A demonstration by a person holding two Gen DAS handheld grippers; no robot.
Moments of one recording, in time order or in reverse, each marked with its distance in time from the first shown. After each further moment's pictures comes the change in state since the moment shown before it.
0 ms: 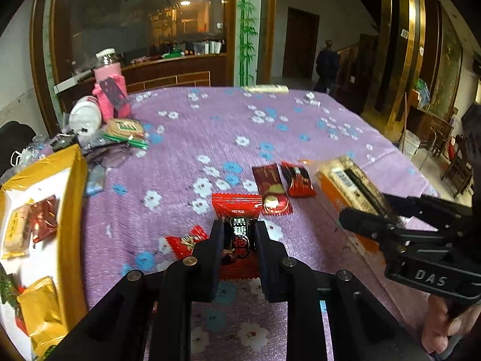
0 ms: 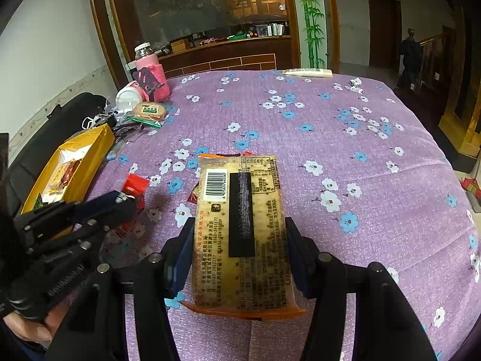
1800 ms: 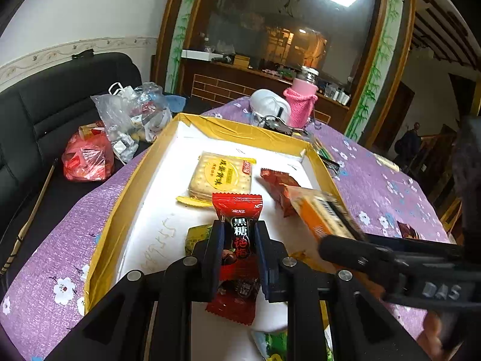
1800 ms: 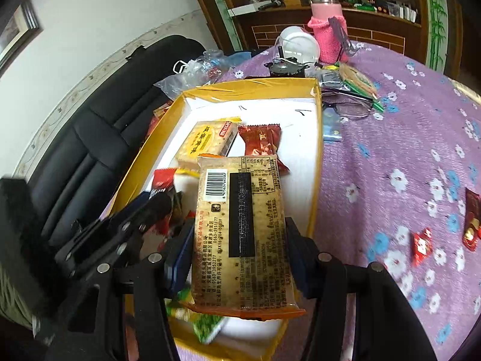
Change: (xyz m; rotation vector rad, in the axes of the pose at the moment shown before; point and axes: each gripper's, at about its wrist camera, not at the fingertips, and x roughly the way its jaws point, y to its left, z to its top) left arm -0.099 0.246 -0.088 -0.462 -0.138 0.254; right arm 0.068 0.289 0.026 -0.186 0.249 0.352
